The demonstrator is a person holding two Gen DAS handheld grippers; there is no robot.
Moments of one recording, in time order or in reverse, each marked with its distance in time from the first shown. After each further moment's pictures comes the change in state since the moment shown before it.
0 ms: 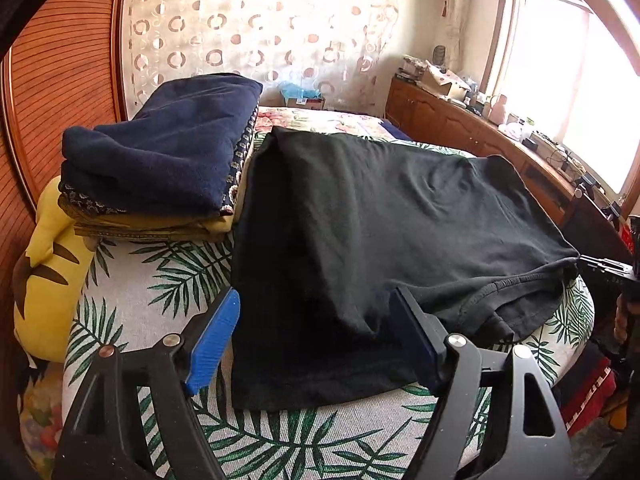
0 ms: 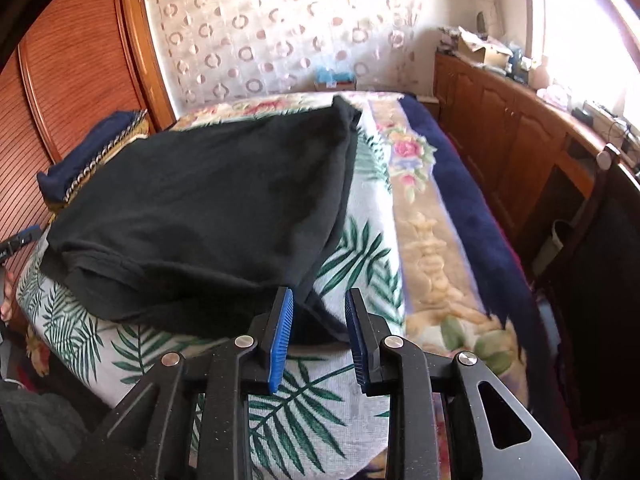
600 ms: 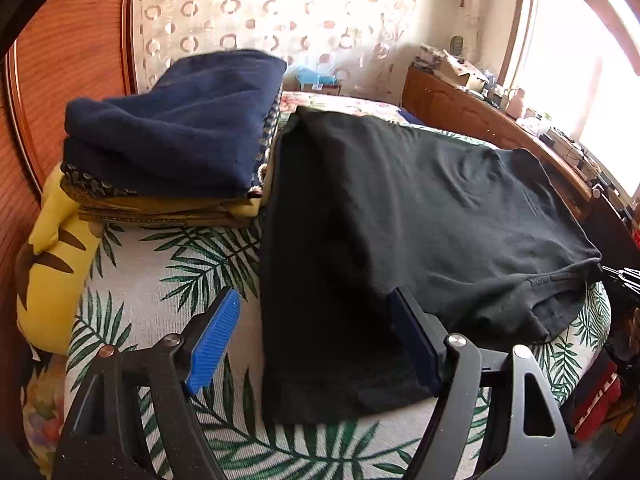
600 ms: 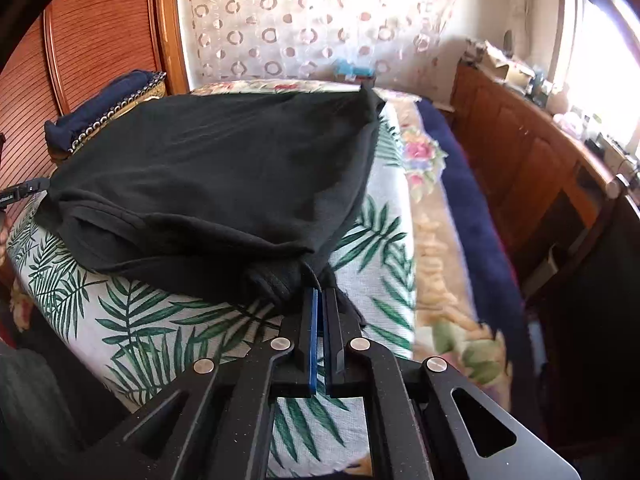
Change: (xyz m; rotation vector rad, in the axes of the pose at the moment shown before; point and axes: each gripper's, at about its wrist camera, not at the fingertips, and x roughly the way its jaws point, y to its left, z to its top) left arm 0.024 0.024 0.001 -0.034 0.062 0.040; right arm -0.002 0.009 -0.008 -0.135 0.020 -0.021
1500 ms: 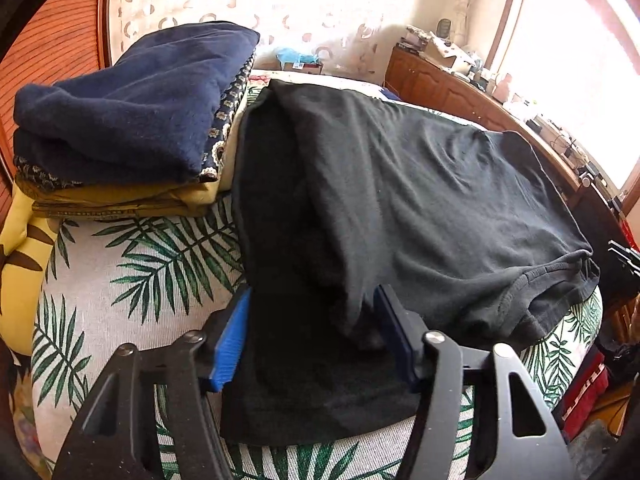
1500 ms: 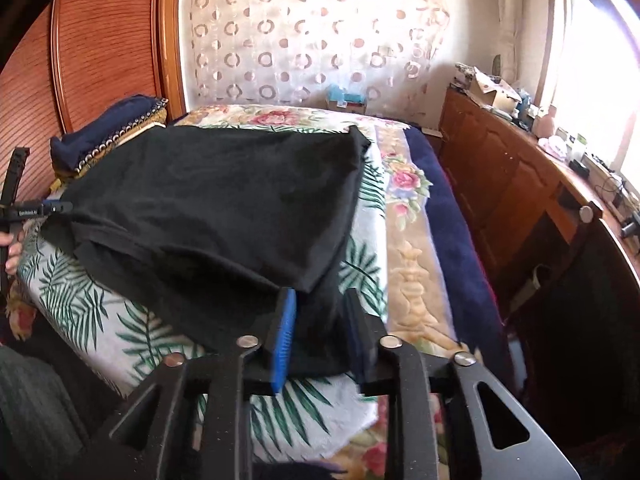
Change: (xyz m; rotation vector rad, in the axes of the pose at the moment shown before) left arm 0.023 -0.012 0.004 0.025 0.068 -0.063; right arm -0.044 0.014 0.000 -0.019 -0.087 -0.033
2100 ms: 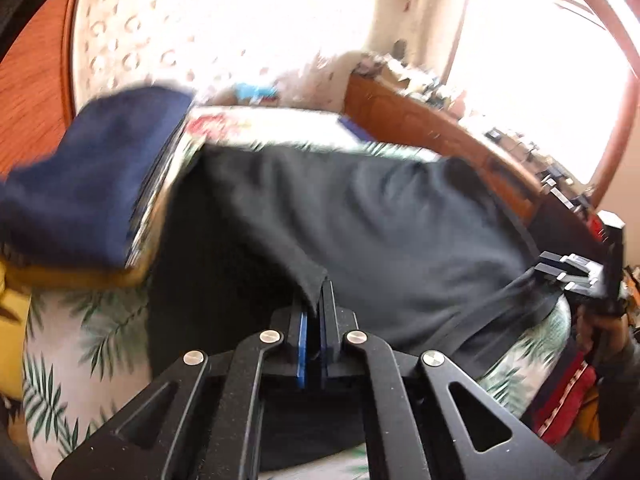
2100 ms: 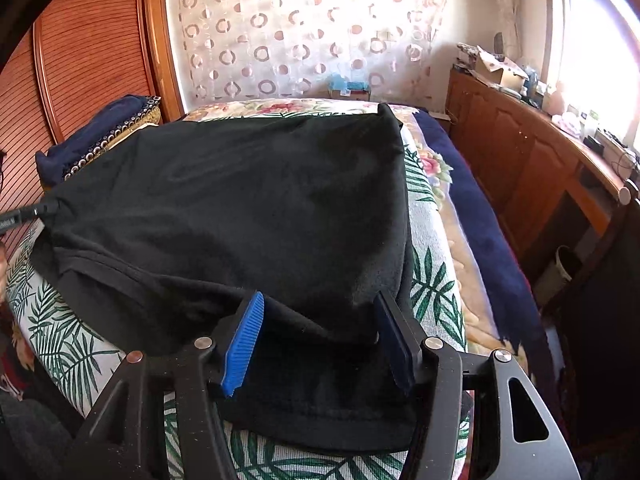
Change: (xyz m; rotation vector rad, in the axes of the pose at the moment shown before) left arm -0.025 -0.053 0.033 0.082 -0.135 -0.135; right arm 0.047 0.018 0.005 0.068 0.032 0.039
